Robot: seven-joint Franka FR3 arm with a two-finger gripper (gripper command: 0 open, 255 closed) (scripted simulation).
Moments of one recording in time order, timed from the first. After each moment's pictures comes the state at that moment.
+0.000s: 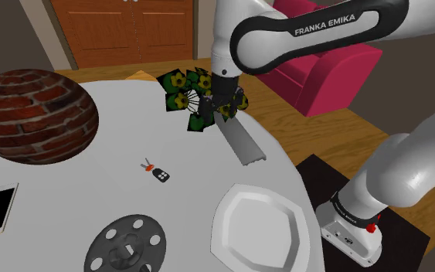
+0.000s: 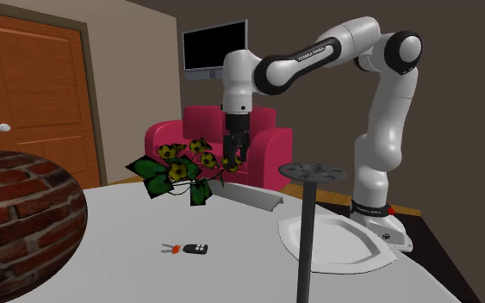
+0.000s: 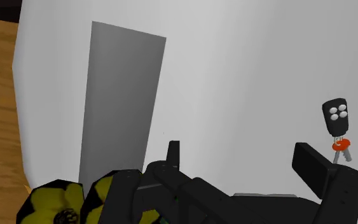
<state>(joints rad) 0.15 -0.18 0.39 -2.16 0.11 2.00 0.52</state>
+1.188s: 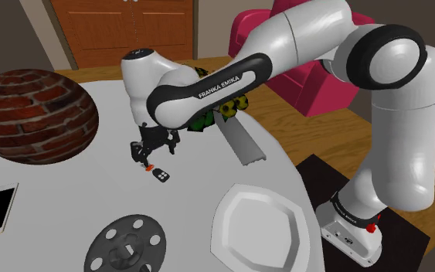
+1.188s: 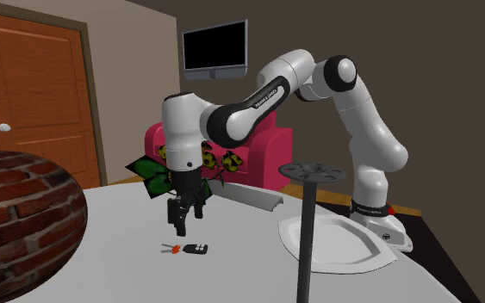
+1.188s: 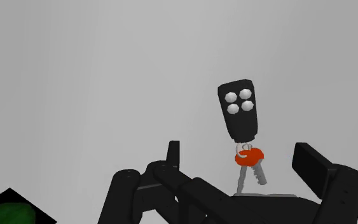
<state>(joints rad) 0.38 0.51 0.46 -1.63 -0.22 2.05 0.83</state>
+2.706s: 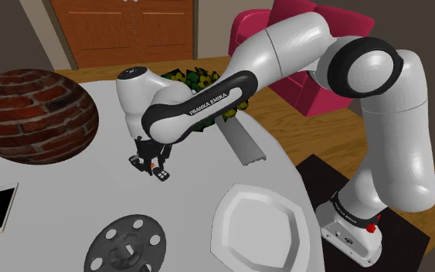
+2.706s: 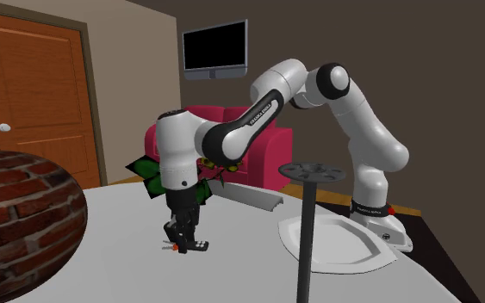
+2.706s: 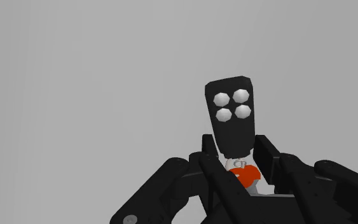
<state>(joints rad) 0.42 0.61 0.44 -1.58 -0.26 2.09 0.85</state>
